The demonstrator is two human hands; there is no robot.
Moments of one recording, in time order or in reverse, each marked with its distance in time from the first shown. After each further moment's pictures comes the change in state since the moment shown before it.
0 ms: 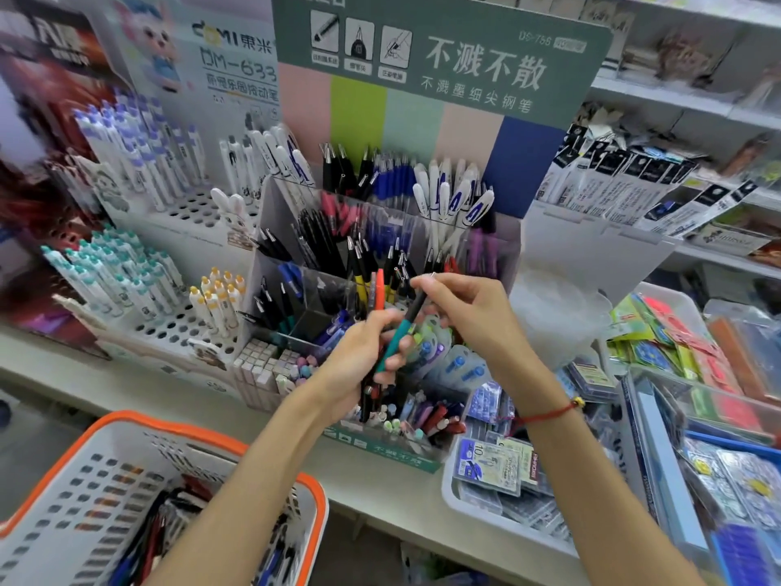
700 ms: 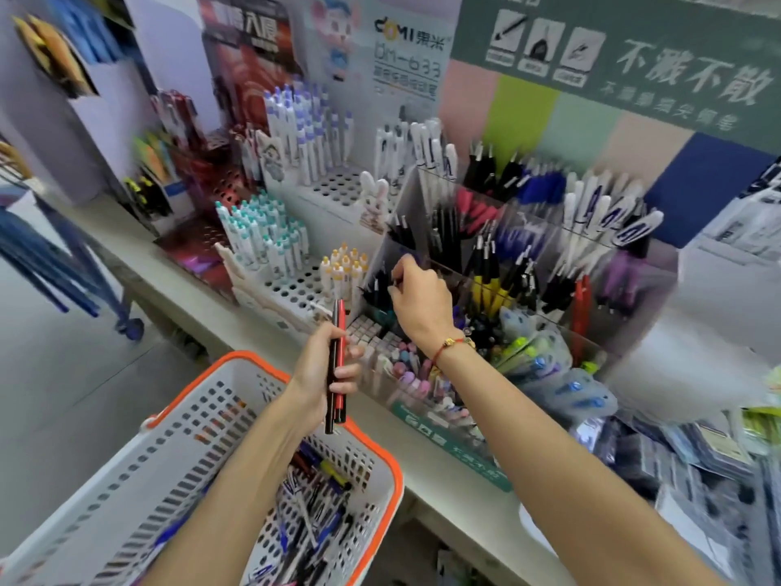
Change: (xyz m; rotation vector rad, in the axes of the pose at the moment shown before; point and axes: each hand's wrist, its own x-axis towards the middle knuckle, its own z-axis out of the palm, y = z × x) left_hand -0.067 -0.017 -0.123 -0.512 0.429 -0.004; right_hand 0.061 0.026 0.182 -0.788 -0.136 -0.319
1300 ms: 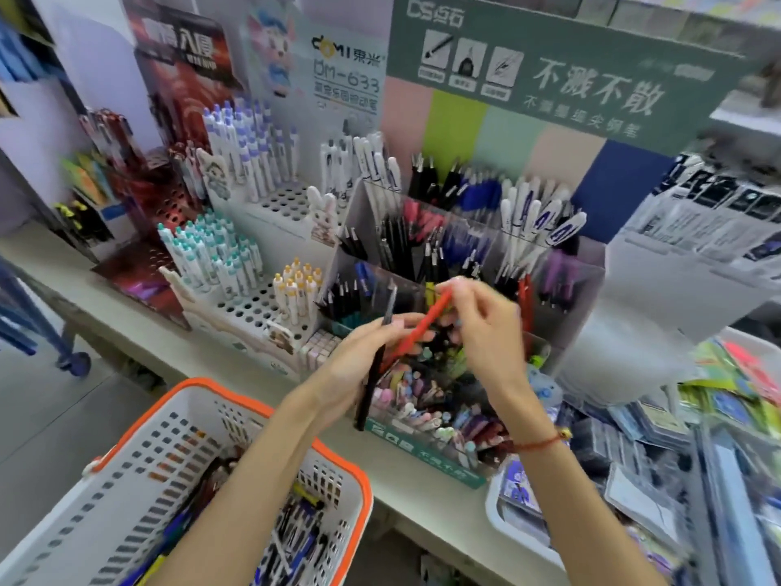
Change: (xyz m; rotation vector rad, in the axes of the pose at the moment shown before) left_hand 0.002 -0.013 0.071 0.574 -0.321 0.176; right_hand -0.078 0.039 -0.097 0.722 0.306 0.188
